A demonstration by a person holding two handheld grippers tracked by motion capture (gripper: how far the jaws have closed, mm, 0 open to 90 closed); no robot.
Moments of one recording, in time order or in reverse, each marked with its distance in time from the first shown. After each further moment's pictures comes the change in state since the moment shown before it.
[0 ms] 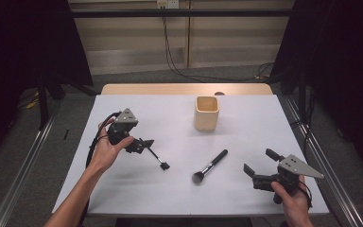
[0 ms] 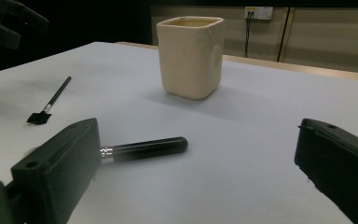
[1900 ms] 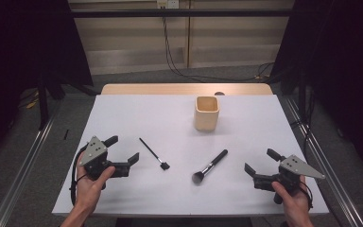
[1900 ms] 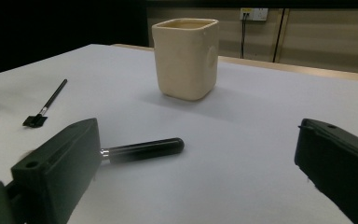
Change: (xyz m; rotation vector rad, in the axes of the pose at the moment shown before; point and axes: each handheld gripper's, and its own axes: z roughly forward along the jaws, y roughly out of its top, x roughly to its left) left arm -0.052 -0.070 -0.056 -0.408 0.185 -0.142; right arm -0.001 0.000 -0.001 -0.010 -0.016 0.013
